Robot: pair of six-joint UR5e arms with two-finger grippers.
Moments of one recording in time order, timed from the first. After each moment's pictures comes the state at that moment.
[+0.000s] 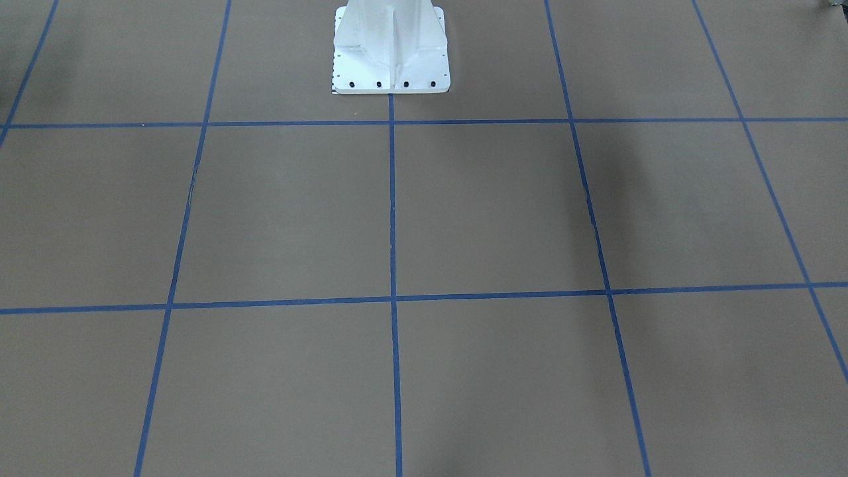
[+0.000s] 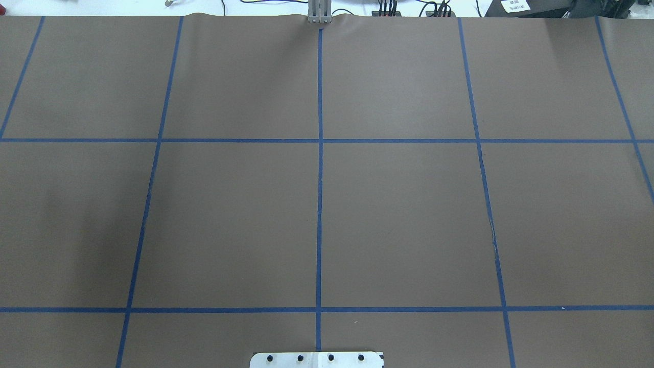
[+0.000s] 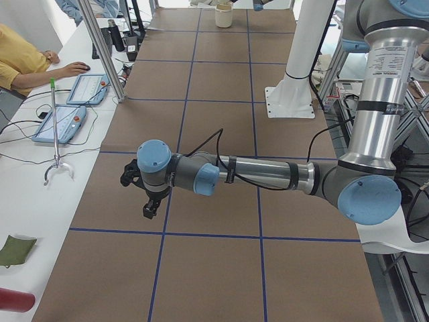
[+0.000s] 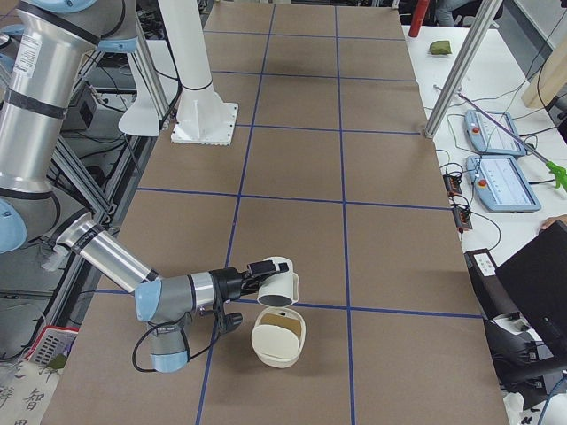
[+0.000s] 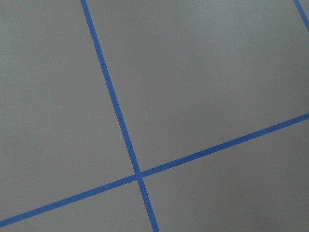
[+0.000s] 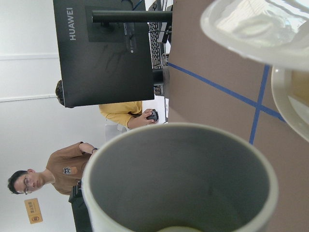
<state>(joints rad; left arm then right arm) -1.56 -1.69 -1.54 -1.76 -2.43 0.12 1.41 -1.92 1.16 0.79 1.90 2.41</state>
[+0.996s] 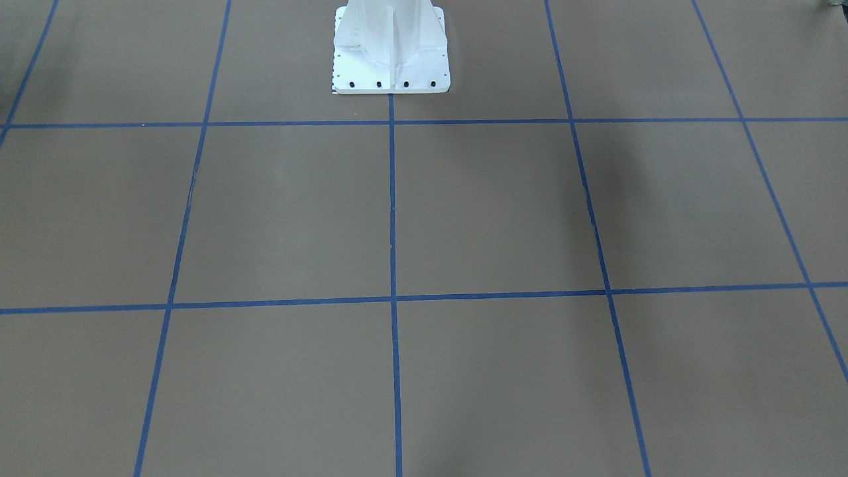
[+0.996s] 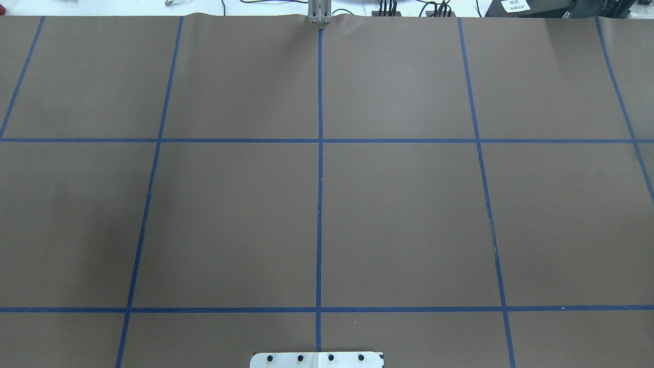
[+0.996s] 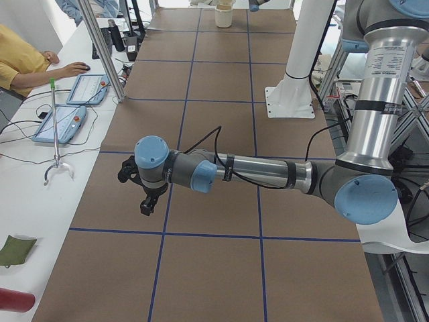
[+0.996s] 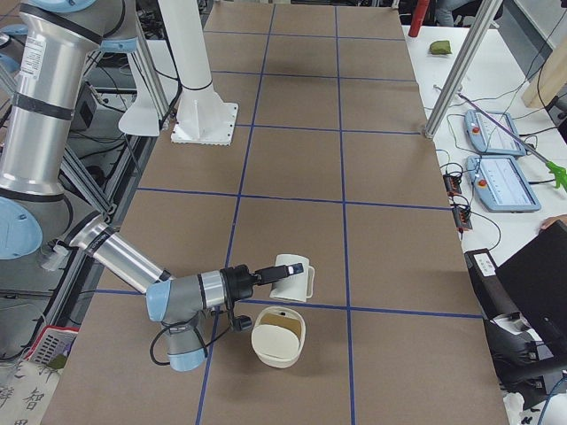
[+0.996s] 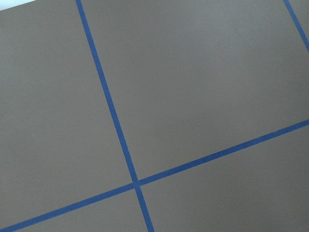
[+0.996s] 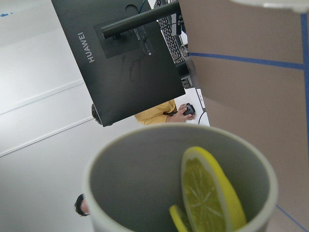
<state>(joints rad) -1.56 -1.70 -1.54 -1.76 -2.43 0.12 1.41 -1.86 1.14 0.87 1.78 2.74</state>
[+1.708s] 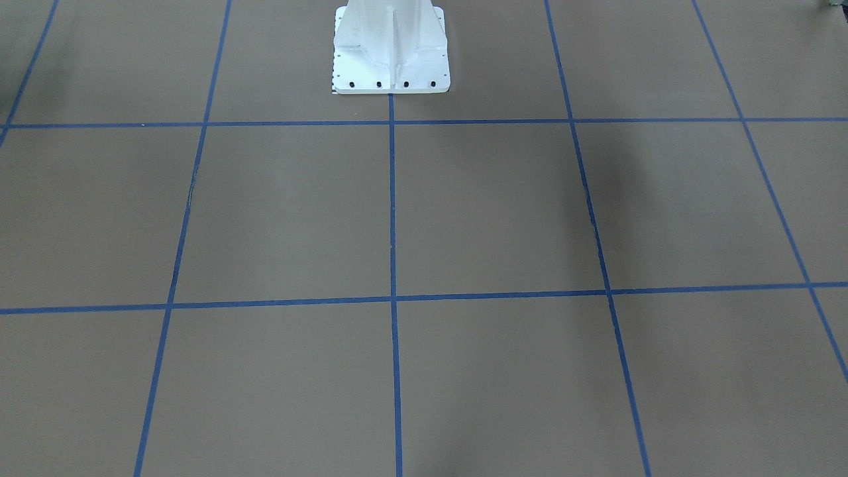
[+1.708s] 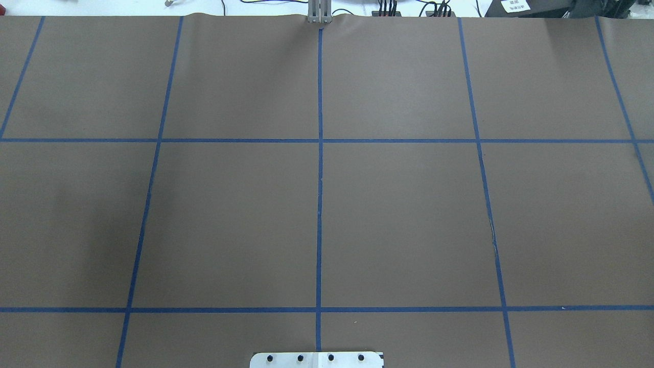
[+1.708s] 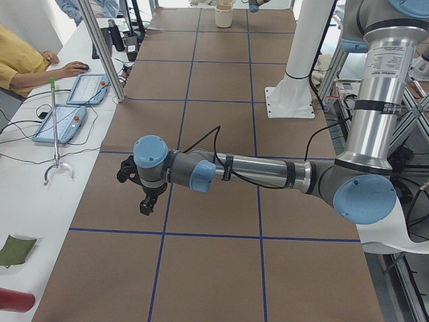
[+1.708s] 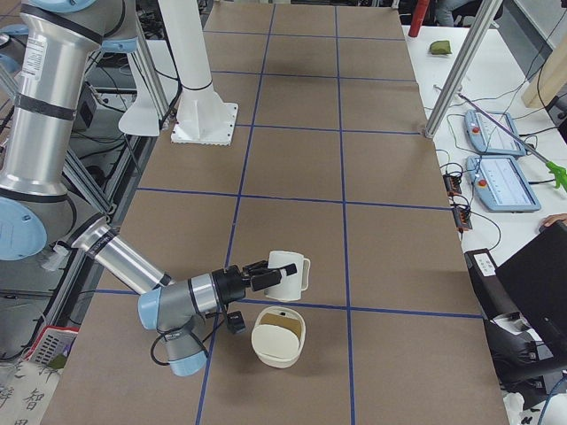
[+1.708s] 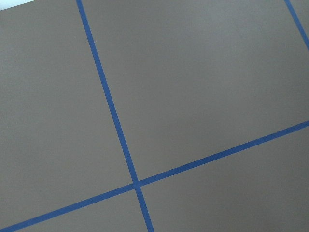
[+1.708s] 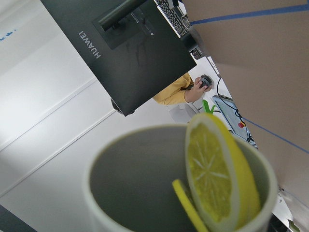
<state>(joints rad) -1.56 -1.71 -1.53 -1.76 -2.43 0.10 1.41 -1.85 1.09 1.02 1.70 3.00</state>
